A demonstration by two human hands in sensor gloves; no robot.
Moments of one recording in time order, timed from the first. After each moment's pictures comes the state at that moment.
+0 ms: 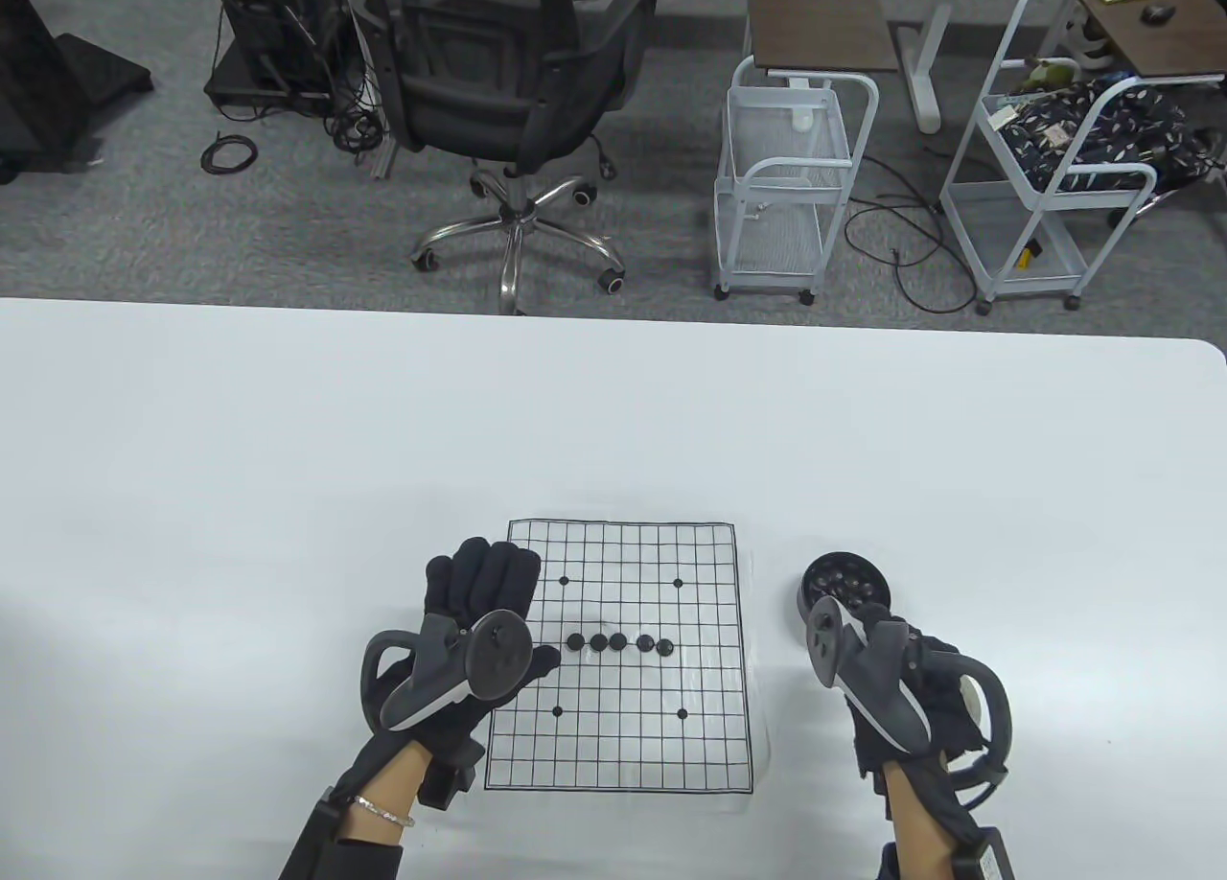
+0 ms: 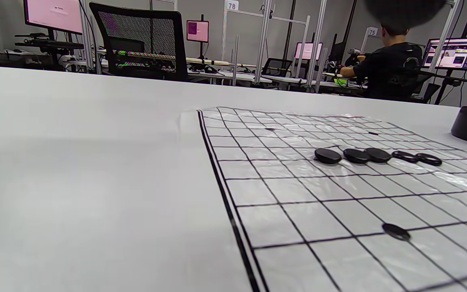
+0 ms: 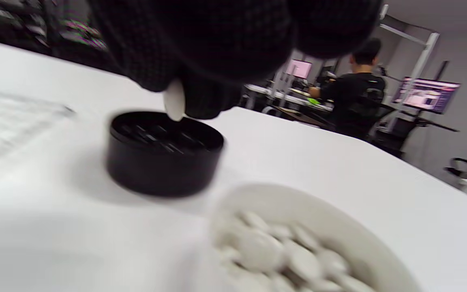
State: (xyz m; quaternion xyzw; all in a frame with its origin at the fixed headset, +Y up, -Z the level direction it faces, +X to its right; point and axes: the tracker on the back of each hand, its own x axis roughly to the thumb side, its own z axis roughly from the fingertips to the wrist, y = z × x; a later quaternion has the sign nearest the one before) left_hand -0.162 -0.723 -0.275 -0.06 -0.13 0.04 0.99; right_hand 0.167 -0.682 -0.261 0.07 0.03 -1.00 0.07
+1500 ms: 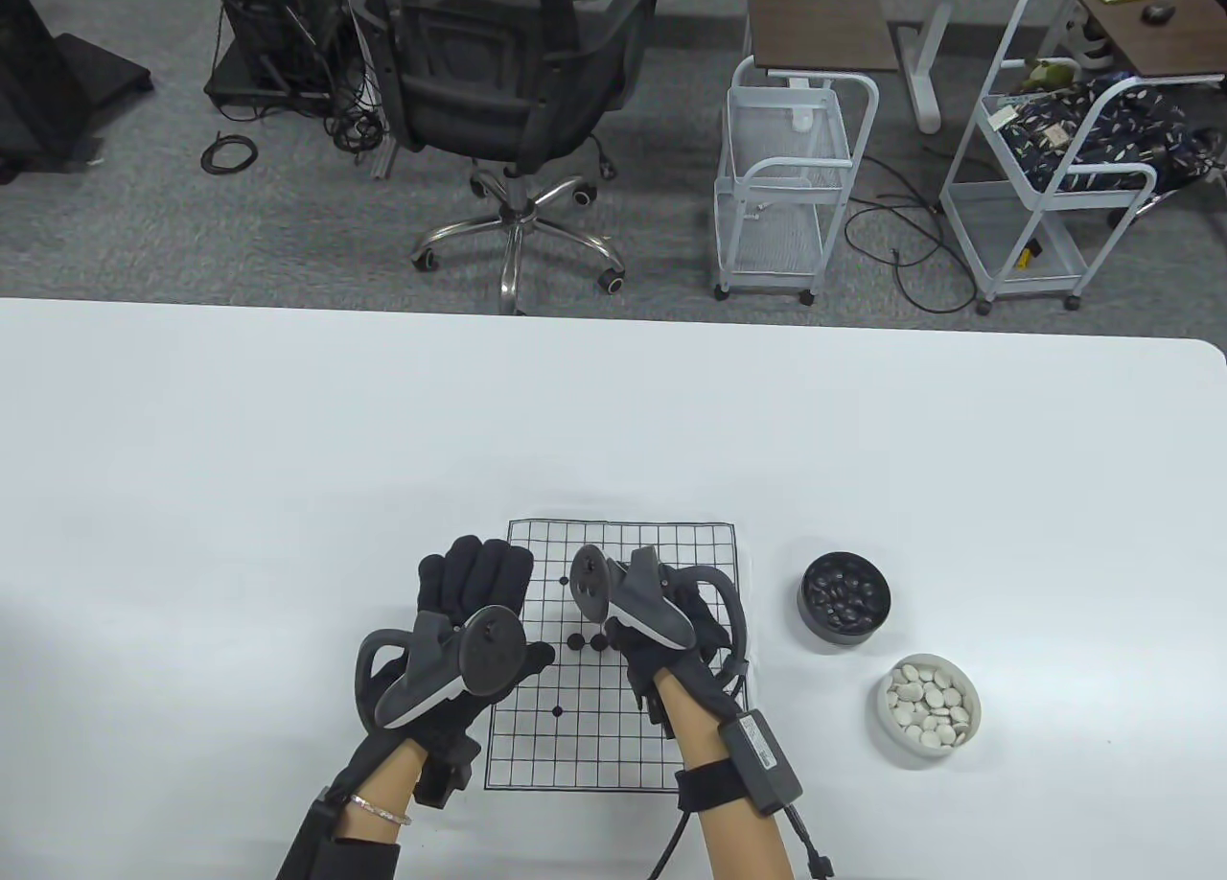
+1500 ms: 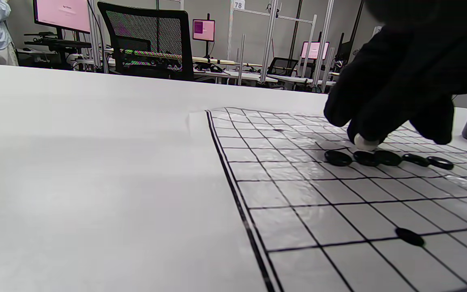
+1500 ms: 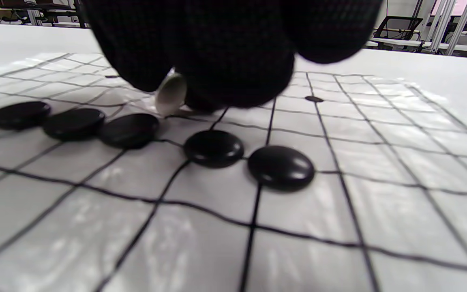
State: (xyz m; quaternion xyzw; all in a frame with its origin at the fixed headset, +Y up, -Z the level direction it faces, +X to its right) left_hand -0.168 -0.720 -0.276 -0.06 -0.12 0.04 0.99; right_hand 0.005 -0.739 -0.337 -0.07 -0.06 -1.00 0.02
